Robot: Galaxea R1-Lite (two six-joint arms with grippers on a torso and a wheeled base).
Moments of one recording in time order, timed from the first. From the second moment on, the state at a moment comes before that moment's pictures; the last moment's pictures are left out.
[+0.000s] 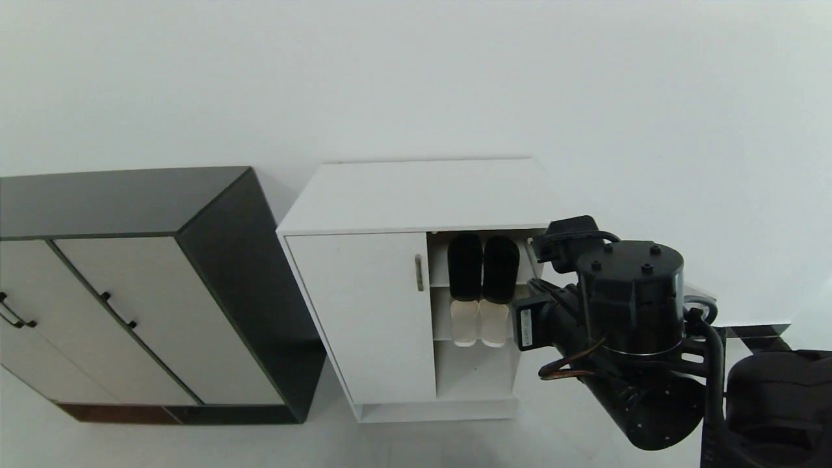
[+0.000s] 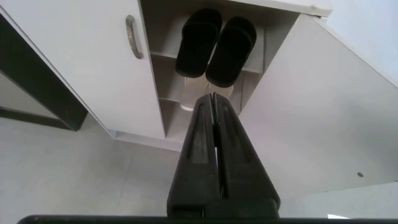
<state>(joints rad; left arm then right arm) 0.00 0.00 0.00 0.00 -0.04 0.01 0.91 1.73 -0.85 -0.64 -0.74 0.11</state>
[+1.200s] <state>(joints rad) 0.00 0.00 0.00 0.00 -0.04 0.01 0.54 1.83 -1.10 -0.60 -0.37 0.06</state>
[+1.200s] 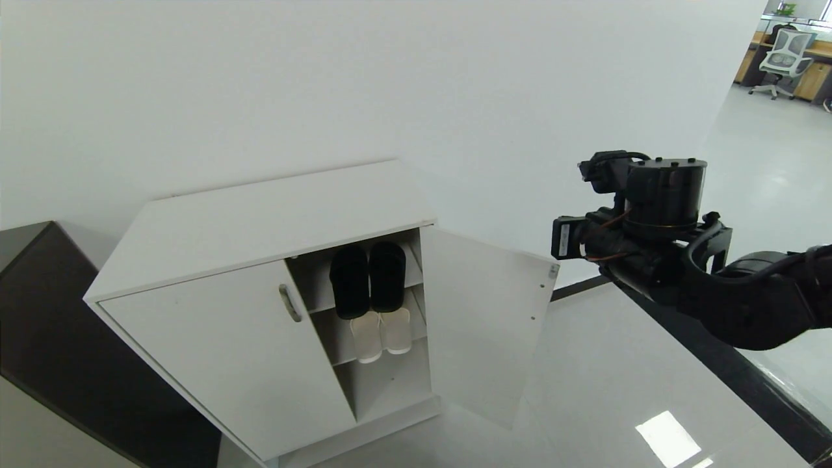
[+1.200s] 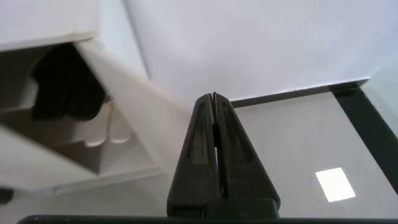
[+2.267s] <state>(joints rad) 0.00 0.00 0.00 0.00 -0.02 0.01 0.42 2.19 -1.40 -0.60 -0.34 0.09</state>
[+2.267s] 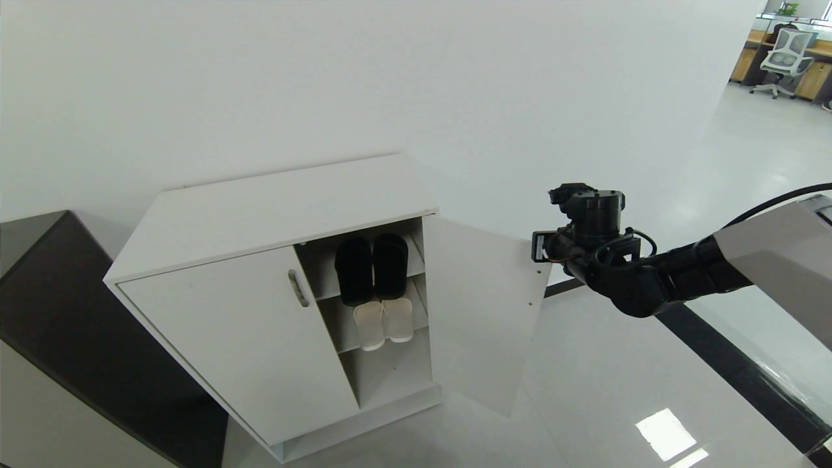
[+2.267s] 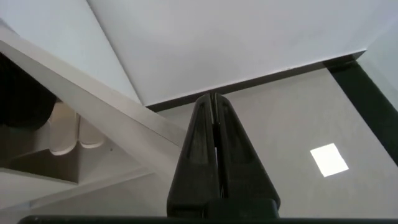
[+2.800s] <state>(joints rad) 0.00 0.00 0.00 0.00 -0.02 0.00 0.46 2.15 -1.32 -0.60 -0.35 0.10</state>
